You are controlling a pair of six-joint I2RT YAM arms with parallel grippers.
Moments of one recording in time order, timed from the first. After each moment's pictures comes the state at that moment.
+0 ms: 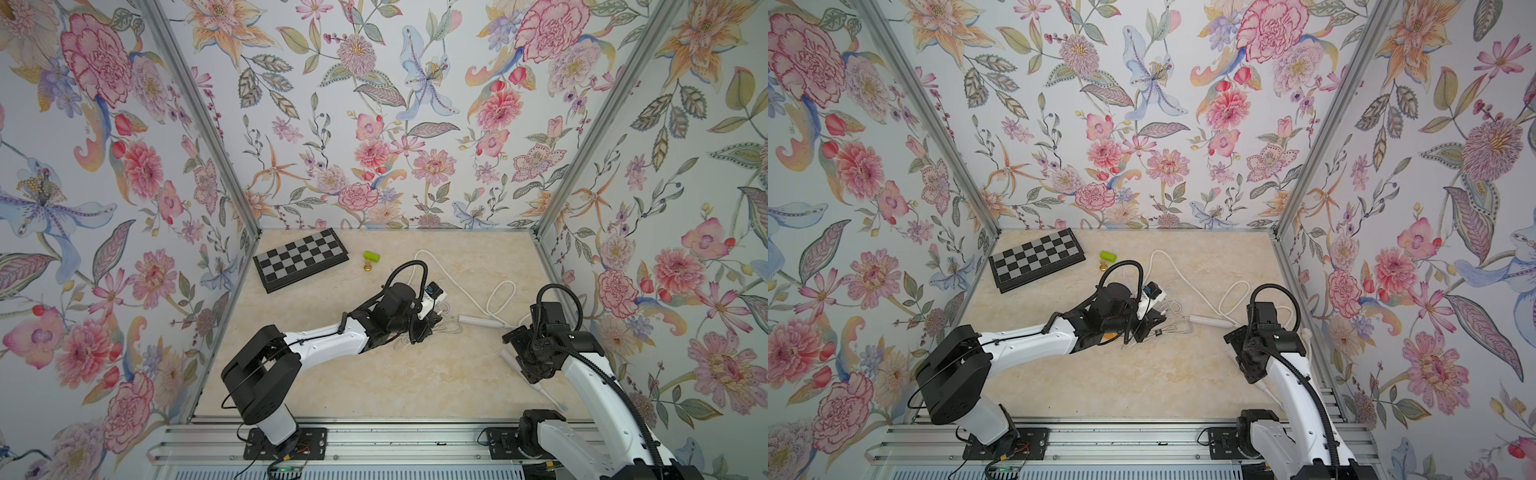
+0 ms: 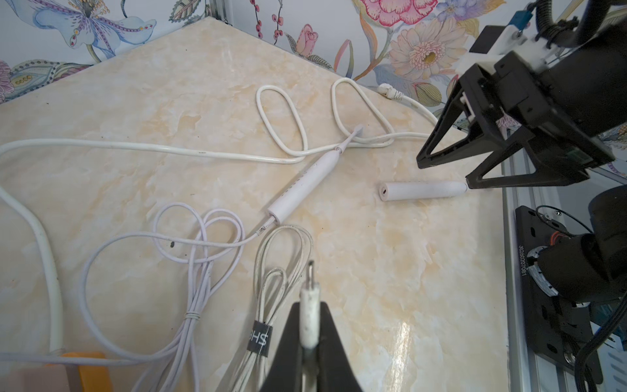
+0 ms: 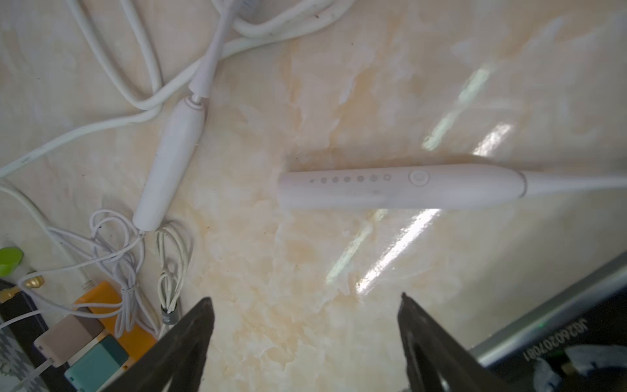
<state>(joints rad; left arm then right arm) -0.88 1.64 0.99 0.13 0.29 -0.02 0.04 0.94 0.68 -1.02 -0.04 1.16</state>
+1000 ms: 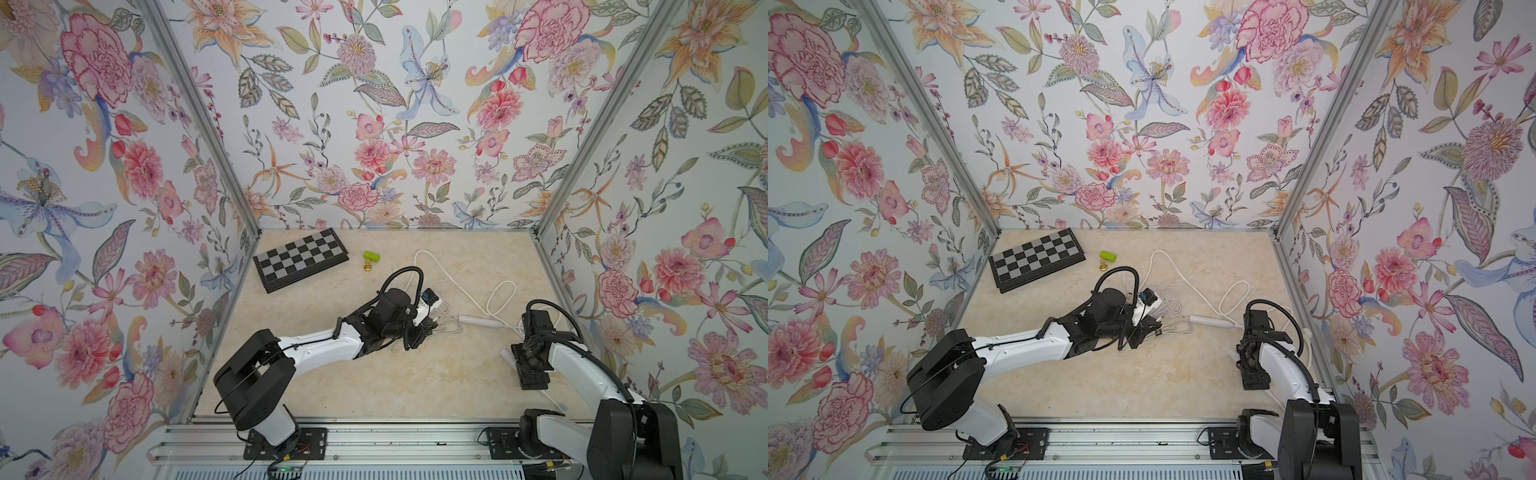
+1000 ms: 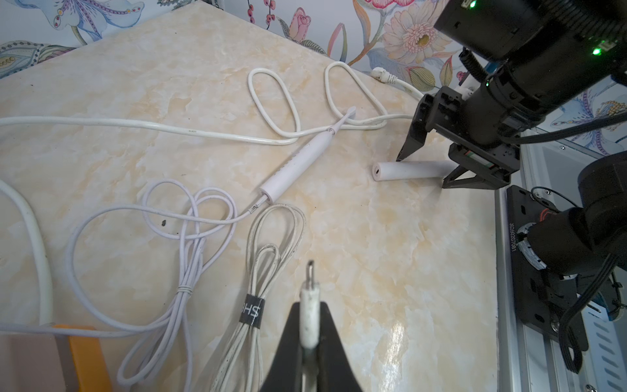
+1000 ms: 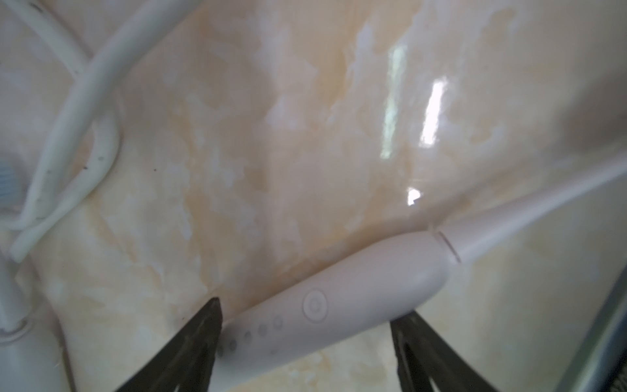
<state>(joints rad) -0.88 1.60 0.93 0.14 0.30 -0.01 -0.04 1.18 0.55 -0.82 0.12 1.48</state>
